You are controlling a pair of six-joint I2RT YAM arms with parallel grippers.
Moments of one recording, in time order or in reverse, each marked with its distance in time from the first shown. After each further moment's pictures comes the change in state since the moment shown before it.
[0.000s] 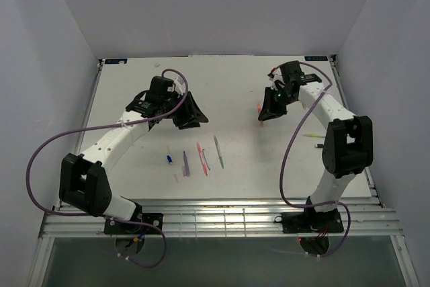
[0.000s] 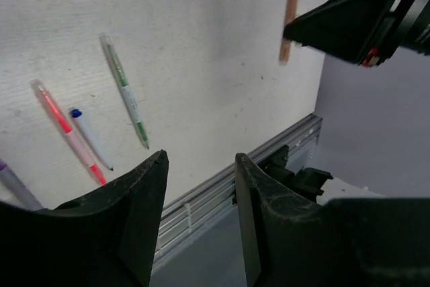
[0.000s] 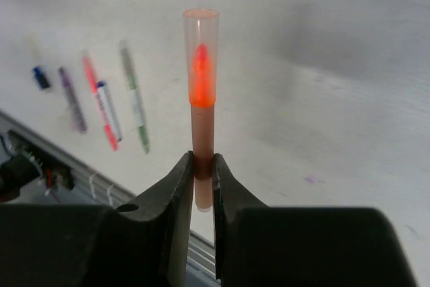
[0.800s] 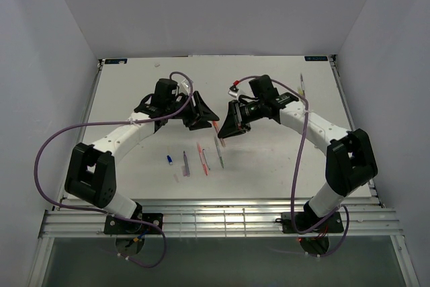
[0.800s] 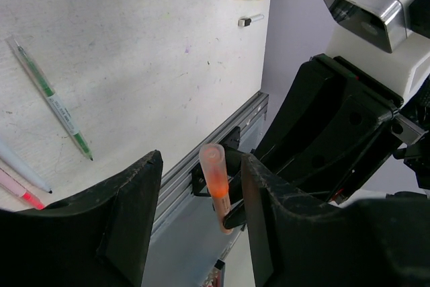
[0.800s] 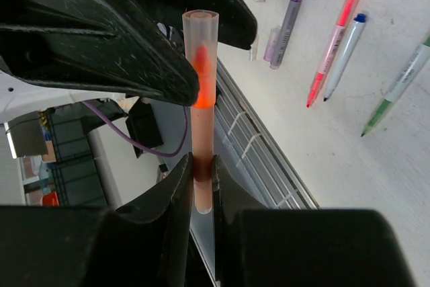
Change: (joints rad) left arm -0.006 0.083 -0.089 0.312 0.238 -0.166; right arm 0.332 -0.175 -0.209 0.315 -0.494 0.330
